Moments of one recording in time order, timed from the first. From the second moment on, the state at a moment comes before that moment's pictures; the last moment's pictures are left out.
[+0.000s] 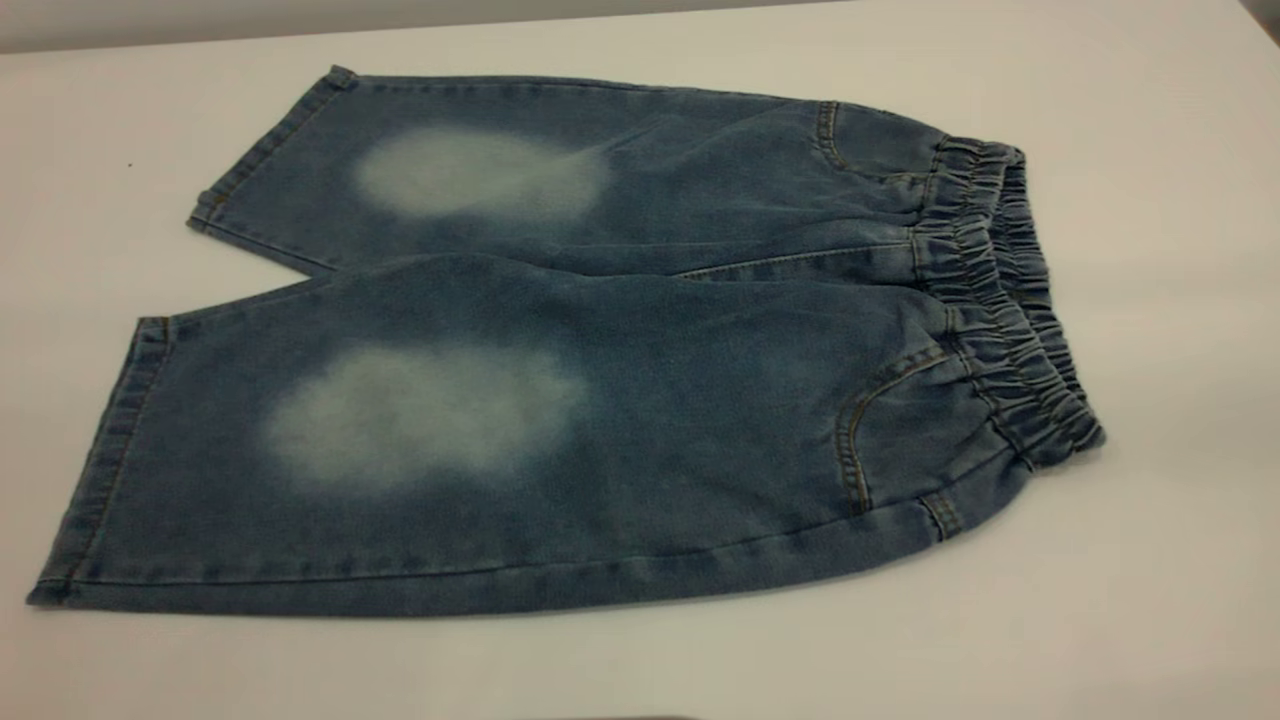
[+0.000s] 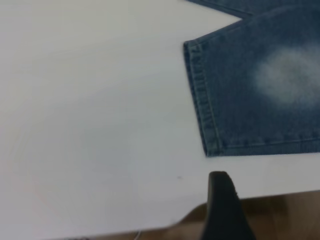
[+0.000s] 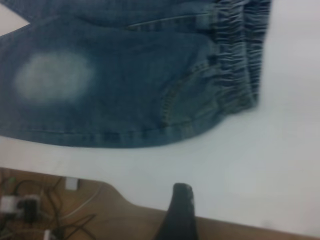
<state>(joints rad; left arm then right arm) -0.03 0.39 -0.61 0.01 1.01 0.11 0.08 0.46 -0.47 0.43 0.96 -0.08</state>
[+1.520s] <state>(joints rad) -0.03 1.34 -0.63 -0.39 0.56 0.53 0.08 2.06 -0.52 1.81 0.64 -1.44</state>
